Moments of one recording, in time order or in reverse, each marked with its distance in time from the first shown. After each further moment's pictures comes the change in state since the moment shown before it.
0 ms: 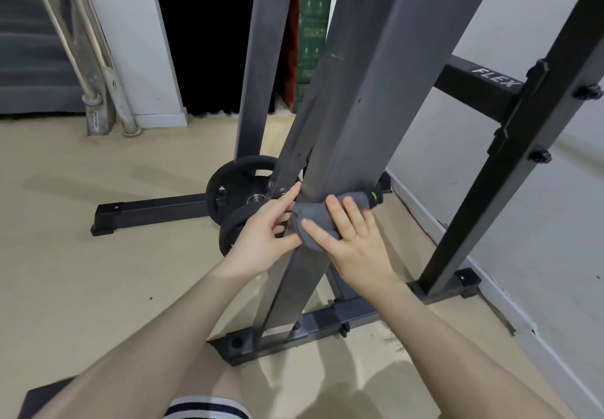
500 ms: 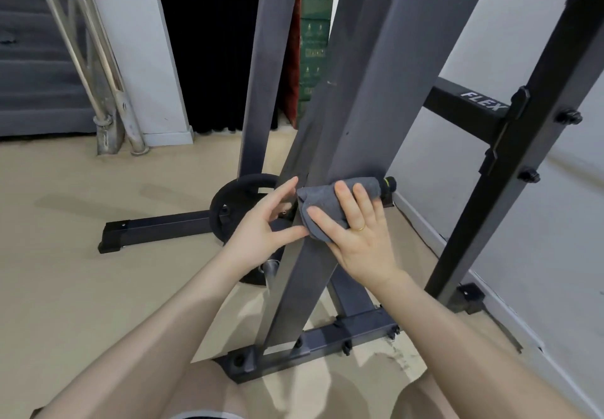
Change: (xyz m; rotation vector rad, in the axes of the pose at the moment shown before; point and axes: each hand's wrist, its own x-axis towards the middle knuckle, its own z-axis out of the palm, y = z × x) left_hand 0.019 0.032 -0.019 0.081 0.011 0.021; right_hand 0.045 0.030 -0.011 0.004 0.149 0.064
